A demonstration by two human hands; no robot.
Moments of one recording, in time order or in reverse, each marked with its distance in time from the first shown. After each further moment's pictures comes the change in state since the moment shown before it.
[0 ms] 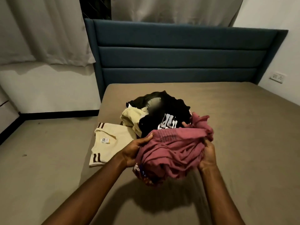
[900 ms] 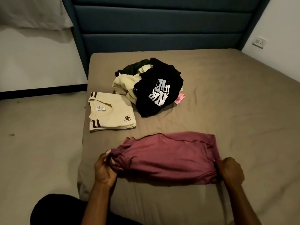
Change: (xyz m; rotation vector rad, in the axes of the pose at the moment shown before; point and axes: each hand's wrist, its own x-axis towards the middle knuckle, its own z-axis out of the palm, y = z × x) left_hand -0.123 -0.170 -0.106 -0.468 0.604 0.391; right_hand -0.204 0.020 -0.166 -1.773 1.001 0.236
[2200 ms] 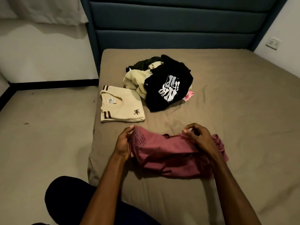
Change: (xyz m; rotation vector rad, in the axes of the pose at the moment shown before) left_hand -0.013 0.018 0.065 0.247 -0.225 -0.042; right_hand -0.036 -0.126 0.005 0.482 -0.393 -0.827
